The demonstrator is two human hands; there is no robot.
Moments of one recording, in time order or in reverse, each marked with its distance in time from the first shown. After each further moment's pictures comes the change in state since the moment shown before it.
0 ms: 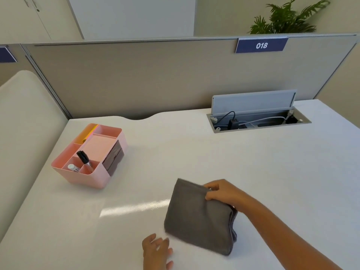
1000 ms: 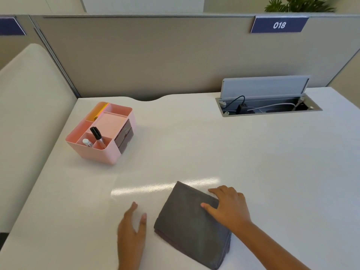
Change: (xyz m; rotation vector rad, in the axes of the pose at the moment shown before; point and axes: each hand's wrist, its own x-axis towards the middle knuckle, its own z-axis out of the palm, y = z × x) left_hand 0.024 -0.004 -0.087 0.461 0.112 0.547; right_hand -0.026 0.068 0.081 -0.782 0.385 -0.108
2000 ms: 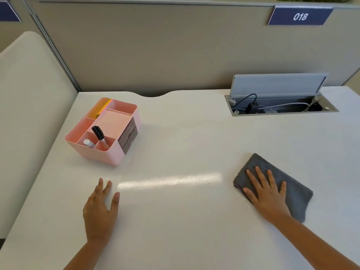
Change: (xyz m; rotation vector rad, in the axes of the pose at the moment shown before) left_hand 0.107 -0.014 -0.051 0.456 0.101 0.243; right_hand 0.048 0.102 0.010 -0.177 0.027 0.148
